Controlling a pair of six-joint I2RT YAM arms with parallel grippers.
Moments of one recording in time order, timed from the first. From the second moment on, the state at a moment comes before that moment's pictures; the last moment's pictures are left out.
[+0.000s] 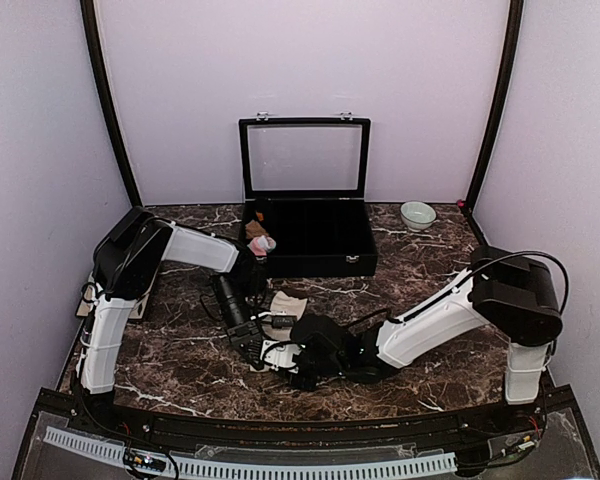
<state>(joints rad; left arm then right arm) -0.67 2.29 1.50 -1.28 0.85 0.78 1.27 1.97 0.96 0.29 0.07 -0.32</state>
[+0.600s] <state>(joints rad) -0.67 2.26 1.51 -1.36 0.91 0.75 1.27 1.95 0.94 0.30 0.00 -0.27</state>
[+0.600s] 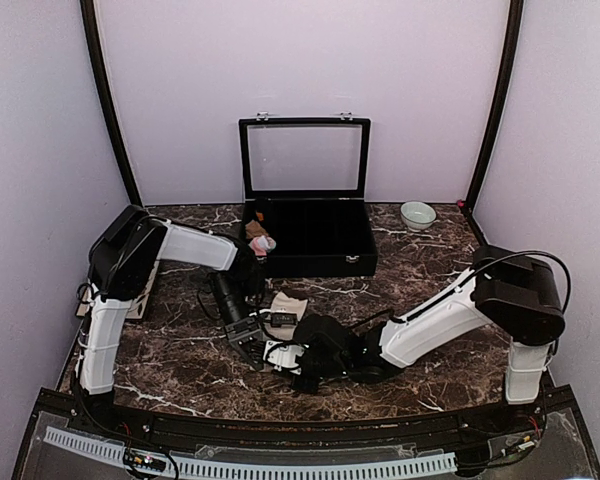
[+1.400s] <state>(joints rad) -0.51 1.41 0.90 -0.73 0.41 0.73 1.15 2.07 1.00 0.40 -0.41 0.03</state>
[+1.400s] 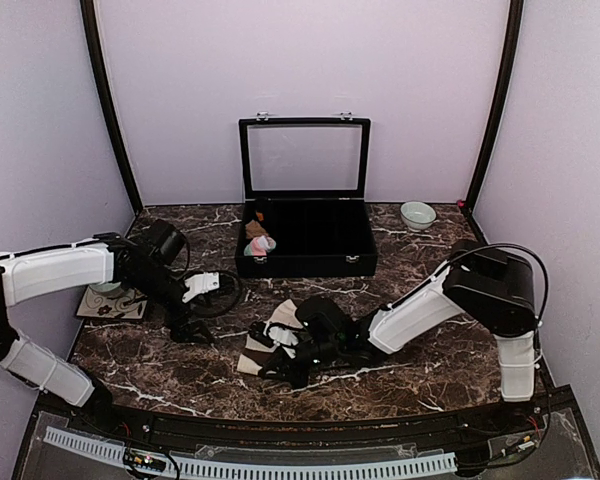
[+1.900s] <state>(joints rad) -0.81 1.43 0.85 -0.70 0.47 0.94 1.05 2.16 1.04 0.42 -0.70 0.29</state>
